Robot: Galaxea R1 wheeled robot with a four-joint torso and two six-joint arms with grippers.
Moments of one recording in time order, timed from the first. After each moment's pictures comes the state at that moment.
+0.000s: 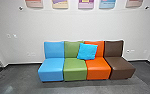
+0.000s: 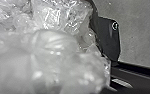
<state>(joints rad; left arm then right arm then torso) 1.32 2.61 -2.10 0.00 0.17 -0.13 -1.41 2.63 -2.15 0.40 -0.09 -0.12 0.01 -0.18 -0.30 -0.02</state>
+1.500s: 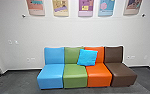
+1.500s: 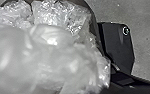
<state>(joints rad) 1.36 2.85 -2.44 0.07 0.18 -0.13 -1.41 2.72 -2.24 0.40 -0.10 -0.12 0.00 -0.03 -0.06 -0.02</state>
